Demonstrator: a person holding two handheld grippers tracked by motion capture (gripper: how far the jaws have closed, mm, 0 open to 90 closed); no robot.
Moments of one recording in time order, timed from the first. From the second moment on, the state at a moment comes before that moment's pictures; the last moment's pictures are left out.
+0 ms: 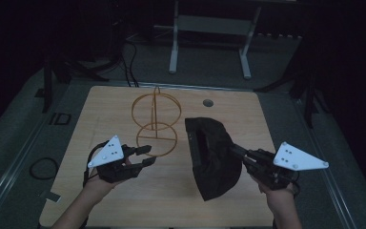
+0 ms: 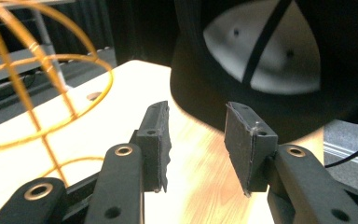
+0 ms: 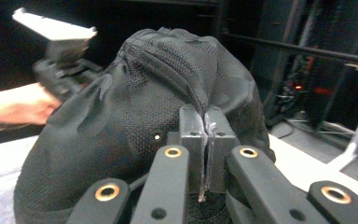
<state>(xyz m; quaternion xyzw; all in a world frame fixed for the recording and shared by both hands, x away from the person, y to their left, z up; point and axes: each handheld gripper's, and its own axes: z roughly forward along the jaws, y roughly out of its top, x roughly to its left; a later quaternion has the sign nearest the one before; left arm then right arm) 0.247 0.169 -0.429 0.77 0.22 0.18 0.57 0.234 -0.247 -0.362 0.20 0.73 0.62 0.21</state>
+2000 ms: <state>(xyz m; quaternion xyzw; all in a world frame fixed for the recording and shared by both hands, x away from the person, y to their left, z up) 0.223 0.225 -0.528 0.71 0.38 0.24 0.53 0.413 -0.056 -0.354 0.24 0.78 0.55 0.16</state>
